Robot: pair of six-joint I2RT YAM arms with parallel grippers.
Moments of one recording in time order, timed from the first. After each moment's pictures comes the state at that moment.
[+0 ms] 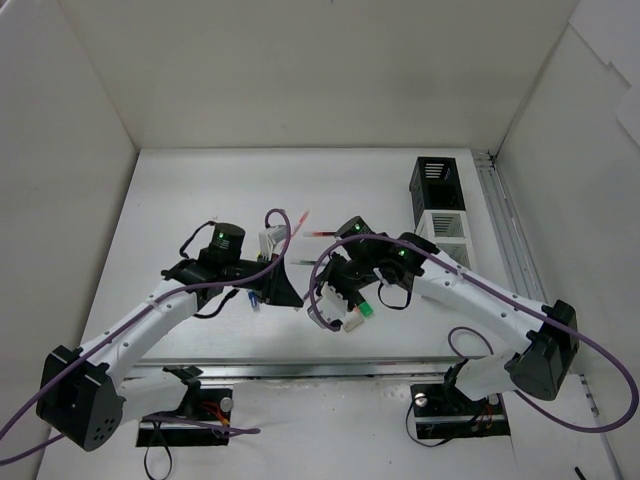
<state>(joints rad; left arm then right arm) -0.51 1.15 0.83 -0.39 0.88 -0.39 0.88 1.38 1.22 -0.79 -0.46 -1.68</state>
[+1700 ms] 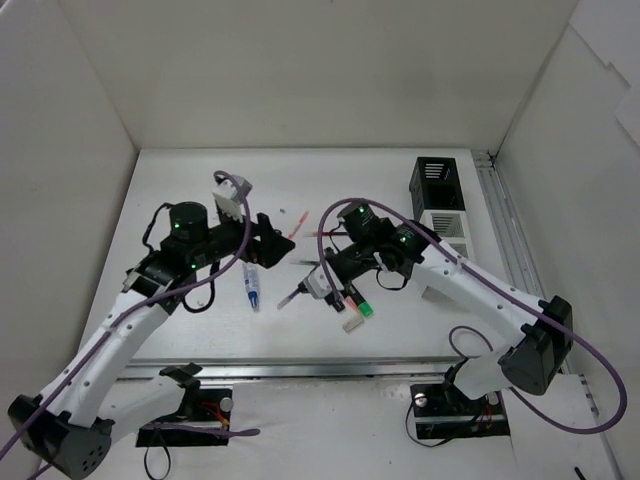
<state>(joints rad) -0.48 1.03 1.05 -0.35 0.43 -0.30 0.83 1.42 1.29 -0.75 -0.87 -1.39</state>
